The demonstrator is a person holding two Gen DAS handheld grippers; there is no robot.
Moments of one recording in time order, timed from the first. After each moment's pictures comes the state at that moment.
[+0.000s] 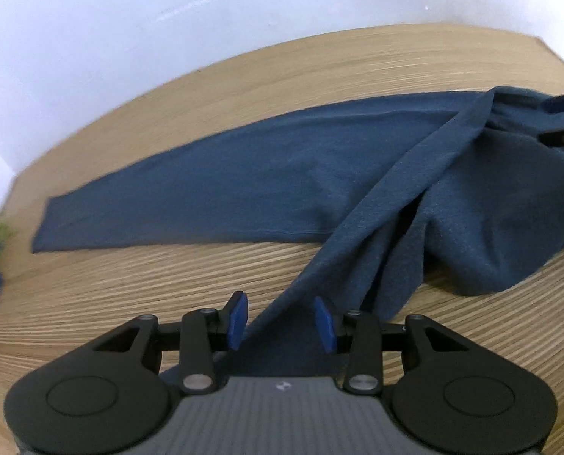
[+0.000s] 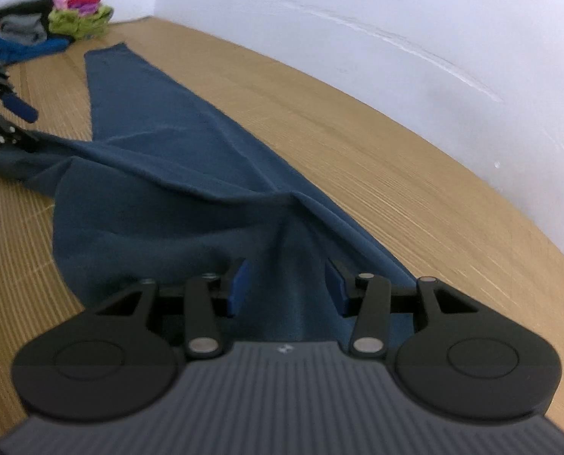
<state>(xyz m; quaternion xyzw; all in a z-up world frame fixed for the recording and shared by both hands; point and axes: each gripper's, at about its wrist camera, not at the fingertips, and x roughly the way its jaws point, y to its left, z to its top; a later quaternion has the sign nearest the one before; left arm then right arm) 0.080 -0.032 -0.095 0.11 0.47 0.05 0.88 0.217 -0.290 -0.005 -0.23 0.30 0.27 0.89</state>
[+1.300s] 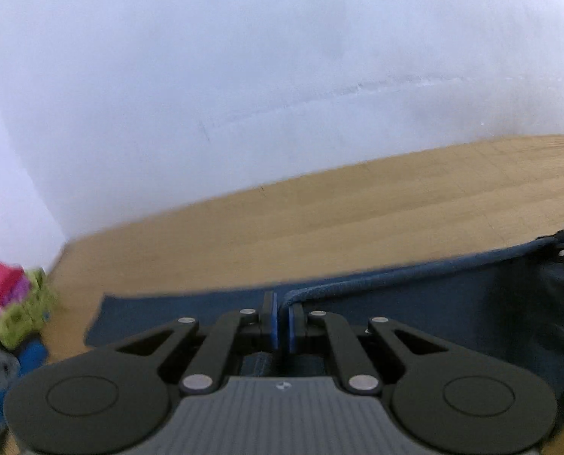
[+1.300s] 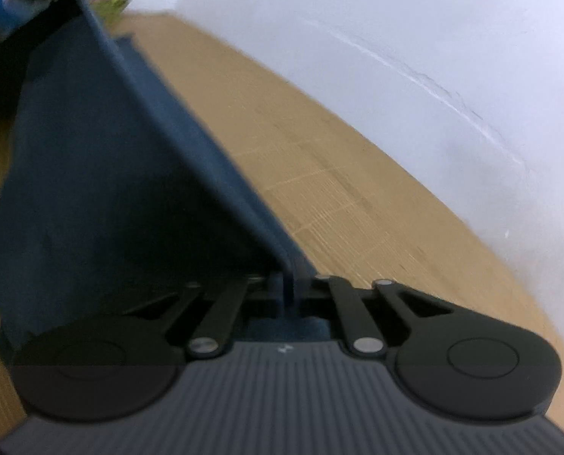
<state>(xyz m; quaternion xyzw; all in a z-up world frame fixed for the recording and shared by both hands) 0.138 -0.043 -0.002 0.12 0.32 0.14 0.93 0.270 -0.278 -0.005 -0.28 0.24 0.28 0.89</state>
